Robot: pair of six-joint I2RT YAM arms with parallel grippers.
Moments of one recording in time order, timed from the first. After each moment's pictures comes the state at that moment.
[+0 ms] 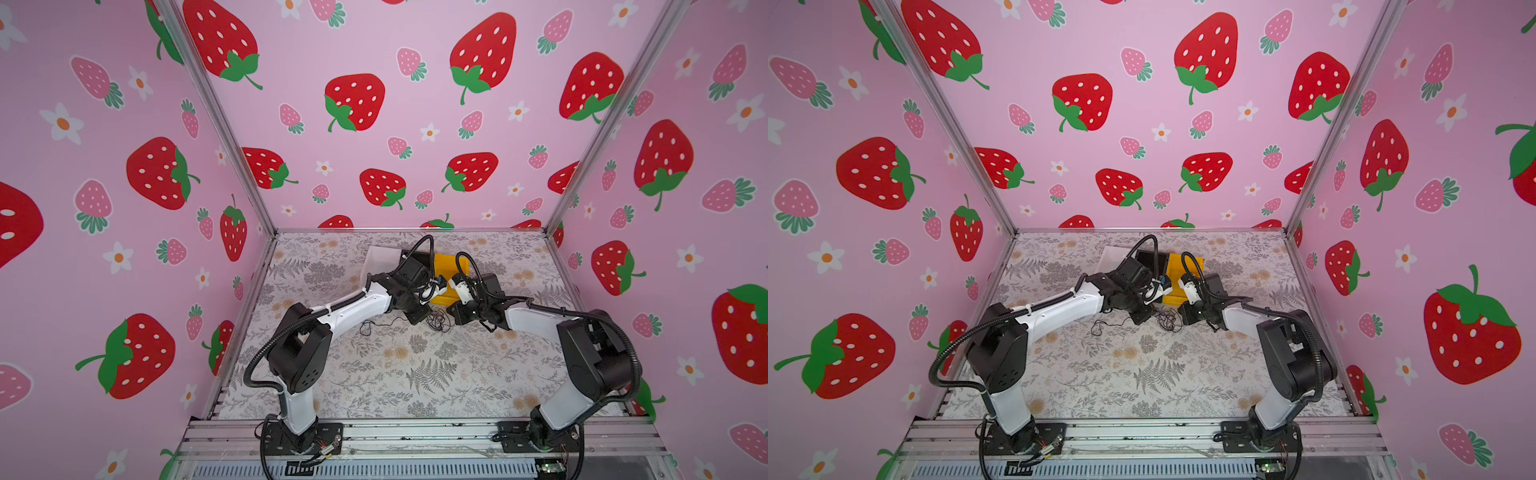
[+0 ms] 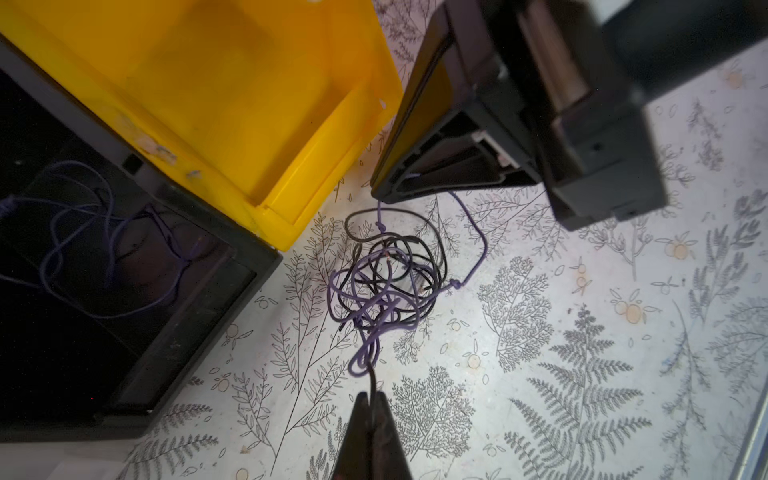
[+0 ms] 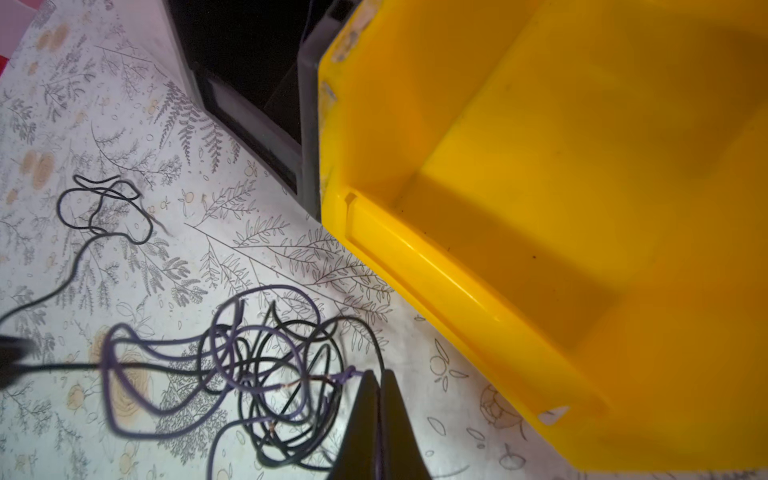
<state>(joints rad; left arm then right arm) -0.72 1.82 1.40 -0.61 0.21 0.31 0.47 1.65 0.81 -0.04 -0.37 0.04</state>
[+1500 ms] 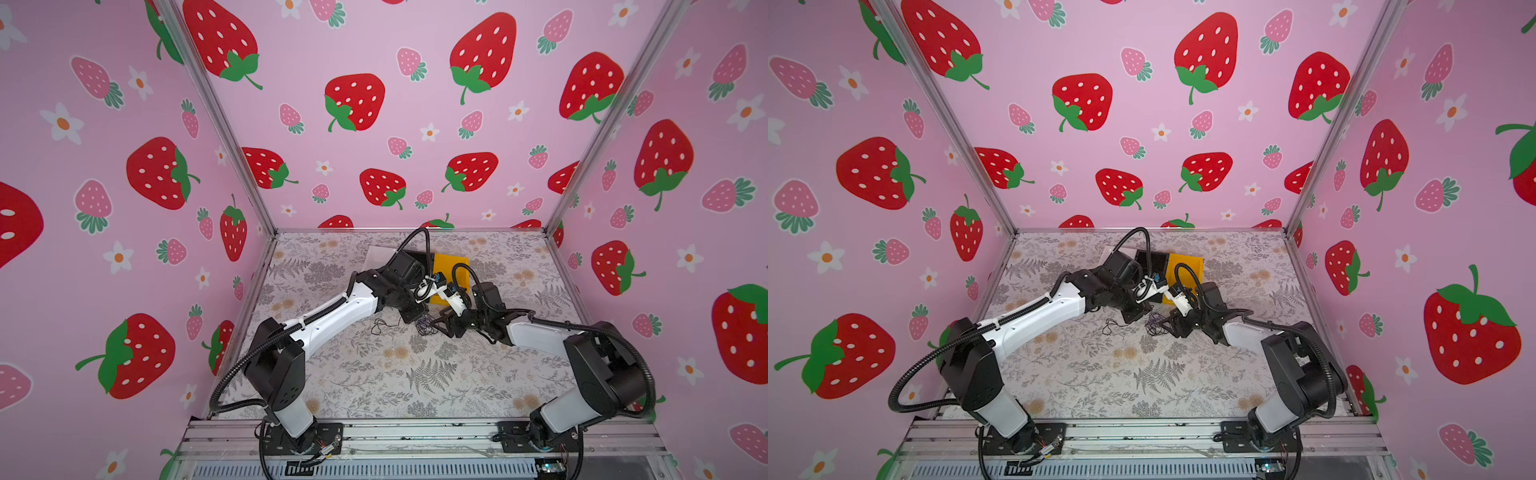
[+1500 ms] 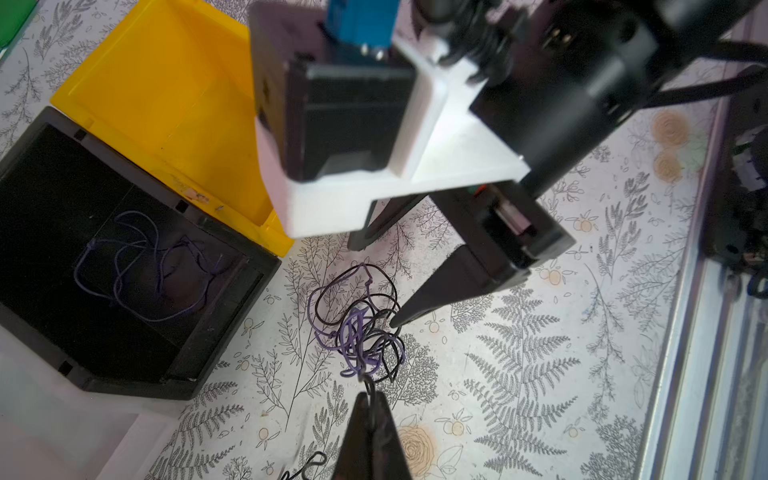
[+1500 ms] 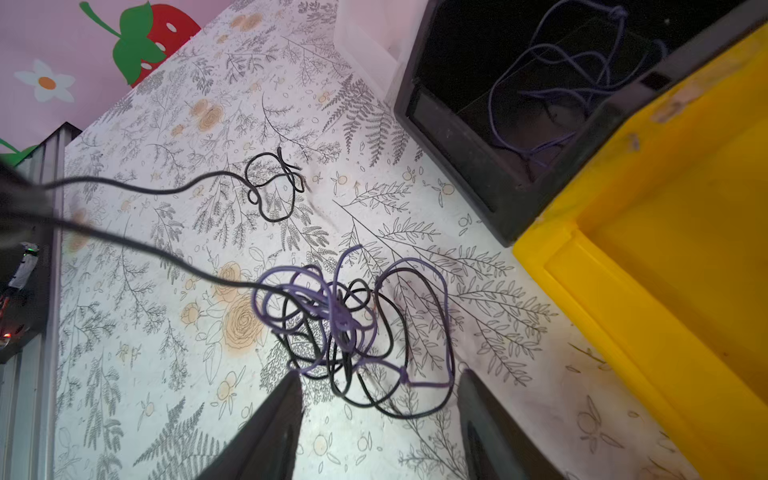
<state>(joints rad) -0.72 1.68 1.40 -0.70 0.27 0.40 0.55 1.57 0.68 0.16 -0.58 -0.10</state>
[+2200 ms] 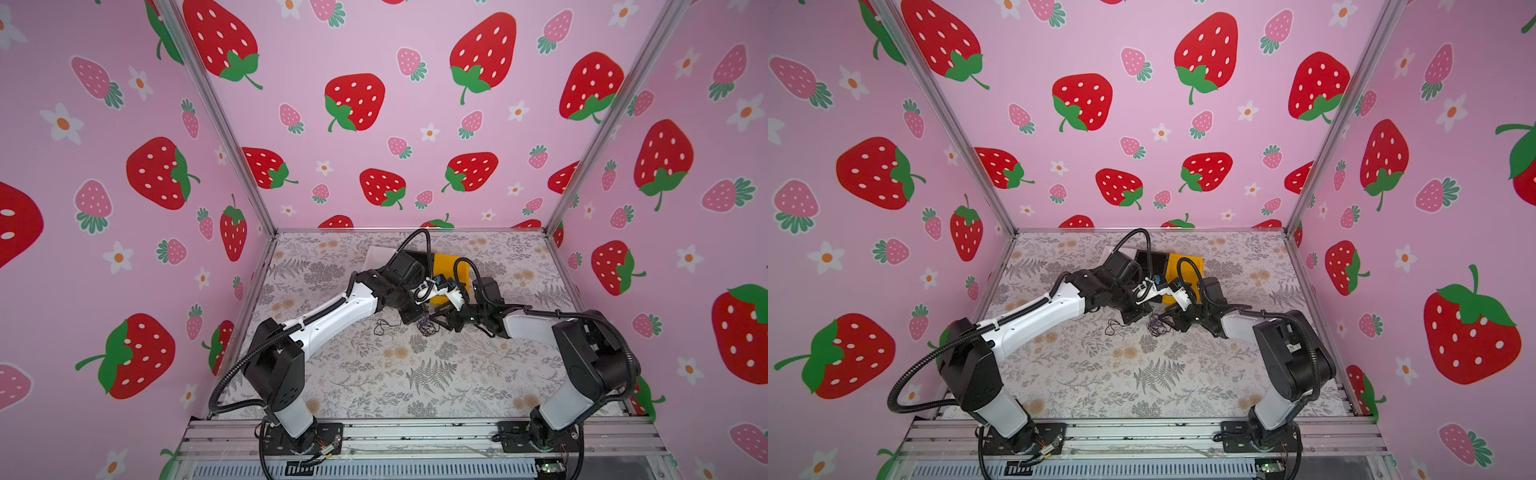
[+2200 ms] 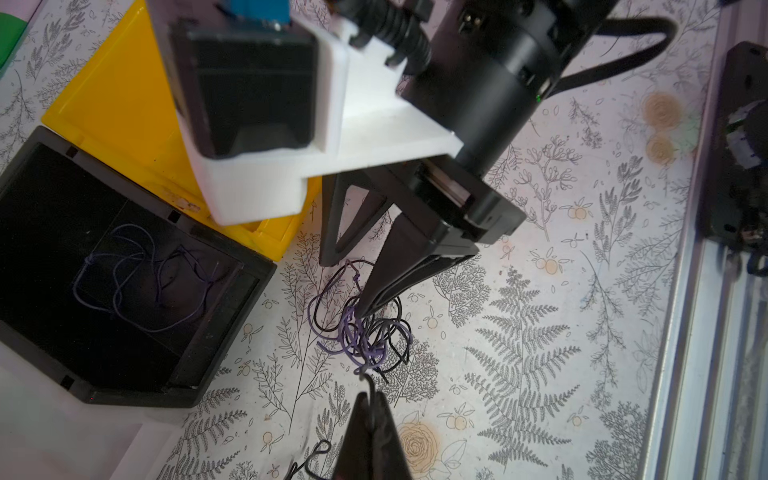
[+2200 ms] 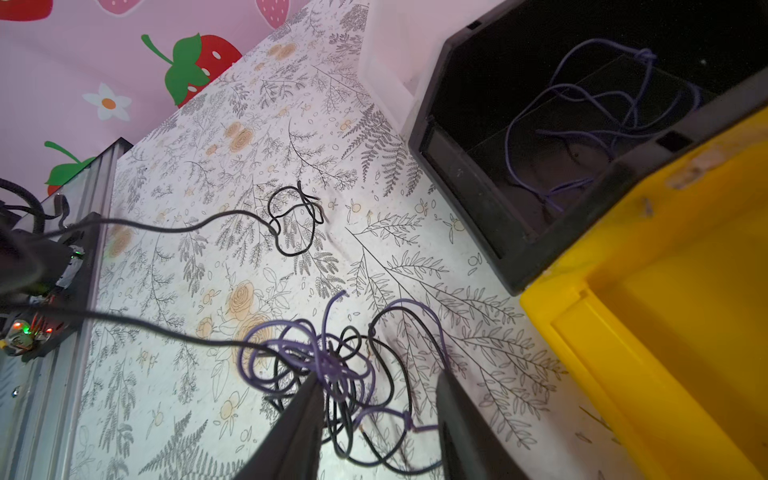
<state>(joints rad) -0.72 1.68 1.40 -0.71 0.27 0.45 0.51 1.67 0.74 0.23 -0.73 -0.12</state>
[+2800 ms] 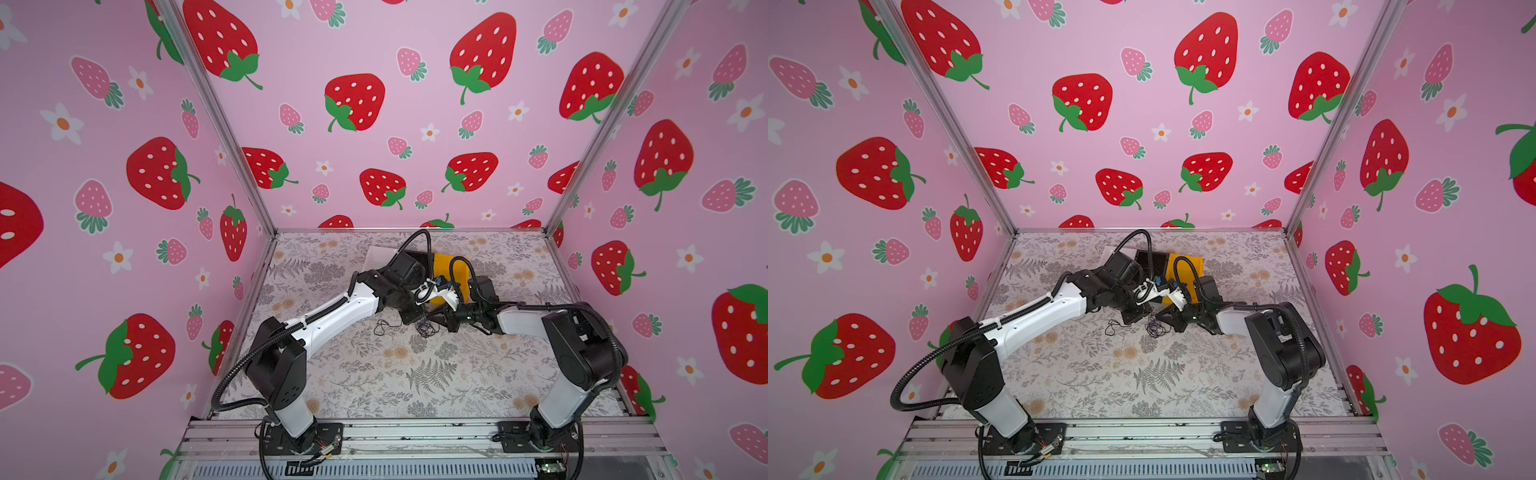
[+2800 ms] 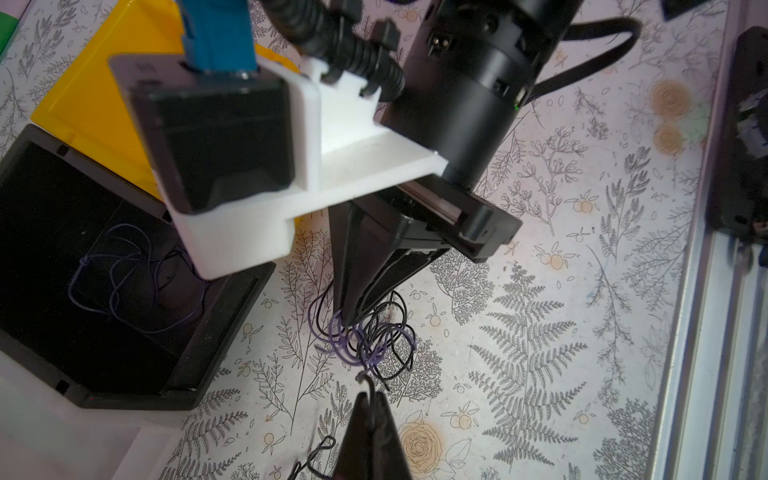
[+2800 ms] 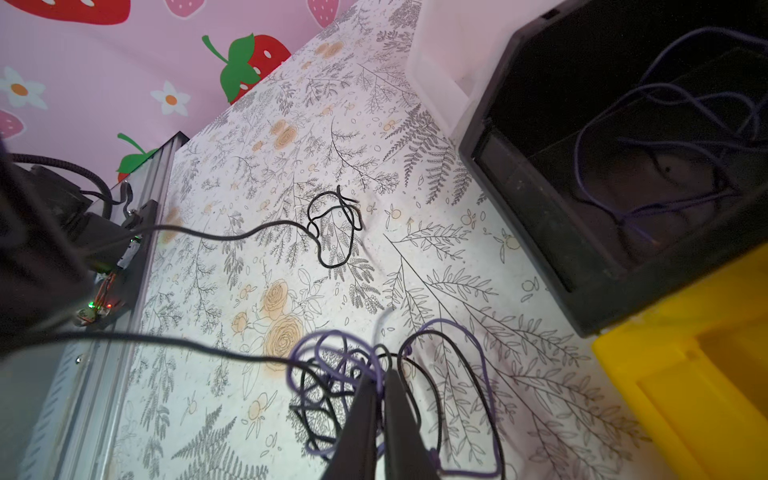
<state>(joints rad) -0.72 1.69 1.40 -0.71 0.27 0.47 0.51 1.74 0.78 0.24 -0.84 -0.14</state>
